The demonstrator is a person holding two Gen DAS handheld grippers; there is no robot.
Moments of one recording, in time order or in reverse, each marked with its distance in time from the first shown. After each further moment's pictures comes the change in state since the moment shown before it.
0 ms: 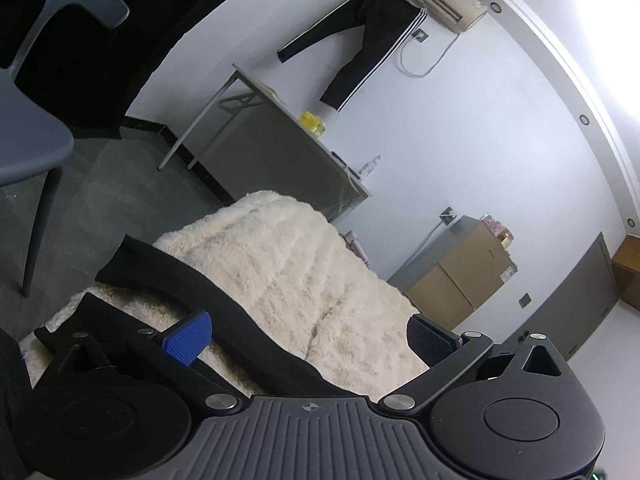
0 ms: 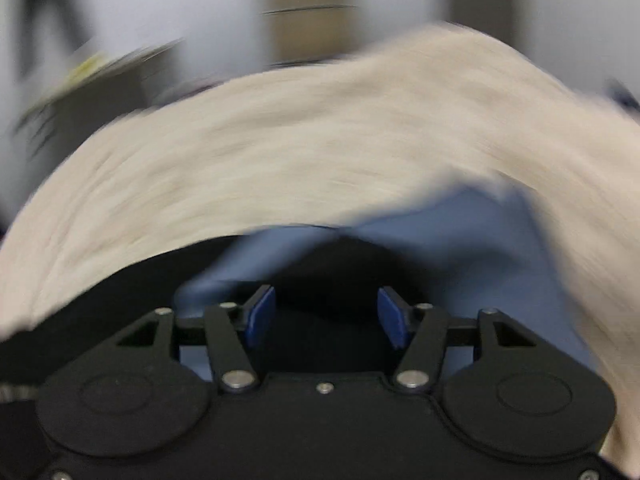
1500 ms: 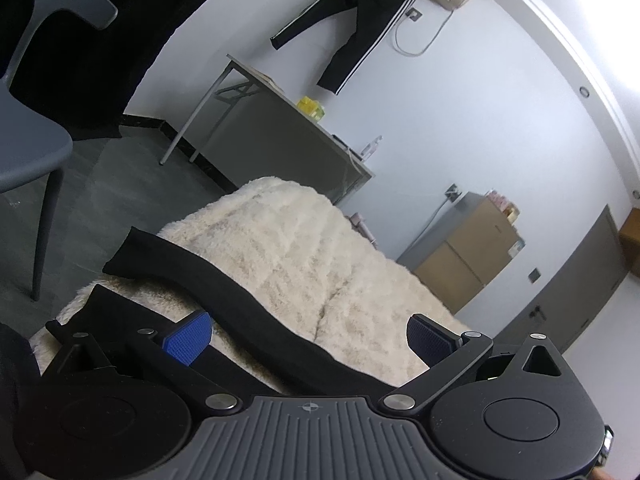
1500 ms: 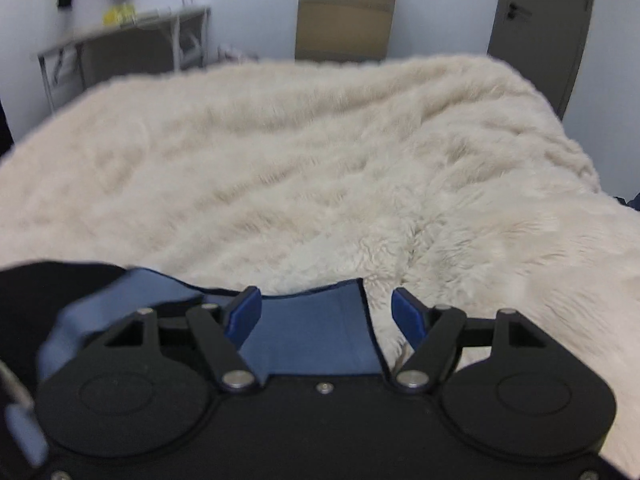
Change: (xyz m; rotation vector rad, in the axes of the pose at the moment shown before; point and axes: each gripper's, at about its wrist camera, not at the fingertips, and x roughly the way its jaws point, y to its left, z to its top) left arm 0.000 -0.011 -0.010 0.081 0.044 0.038; right arm 0.096 0.000 0.104 -0.532 0.059 0.090
